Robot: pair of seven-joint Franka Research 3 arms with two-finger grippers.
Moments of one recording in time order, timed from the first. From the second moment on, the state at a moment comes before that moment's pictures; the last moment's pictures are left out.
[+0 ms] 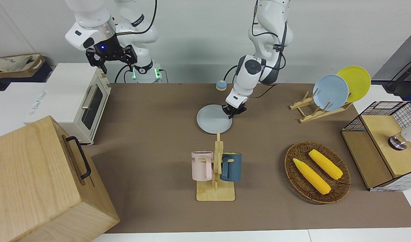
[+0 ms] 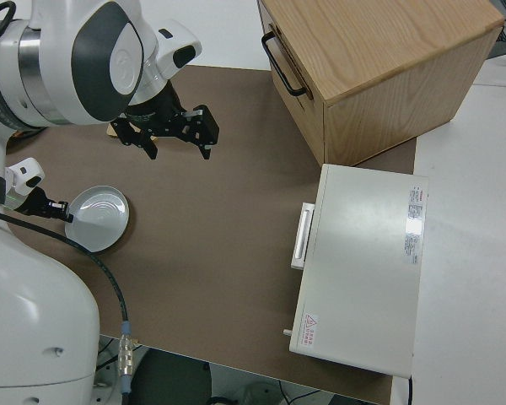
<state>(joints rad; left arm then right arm) -0.41 0.05 -0.13 -2.39 -0.22 2.50 -0.46 -0.03 -0.02 0.14 -1.48 0.00 1.33 0.02</state>
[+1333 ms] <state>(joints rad) -0.65 0.25 -0.13 -2.13 -0.14 2.50 -0.85 -0.03 -0.02 0.14 -1.48 0.00 1.33 0.02</state>
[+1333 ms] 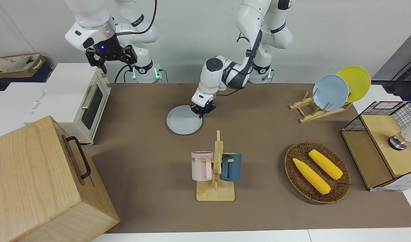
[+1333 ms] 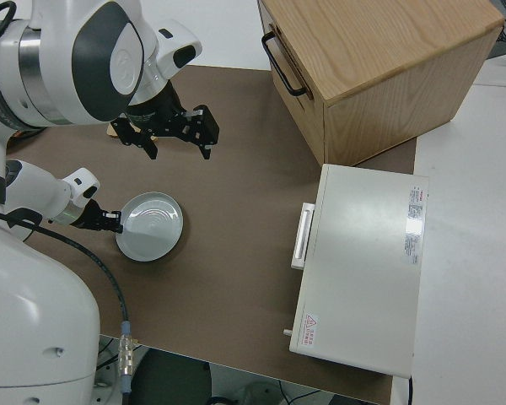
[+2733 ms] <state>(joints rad) -0.75 0.39 -0.13 -1.92 -0.05 2.45 -1.04 -0.03 -0.02 0.14 -1.48 0.00 1.33 0.02</state>
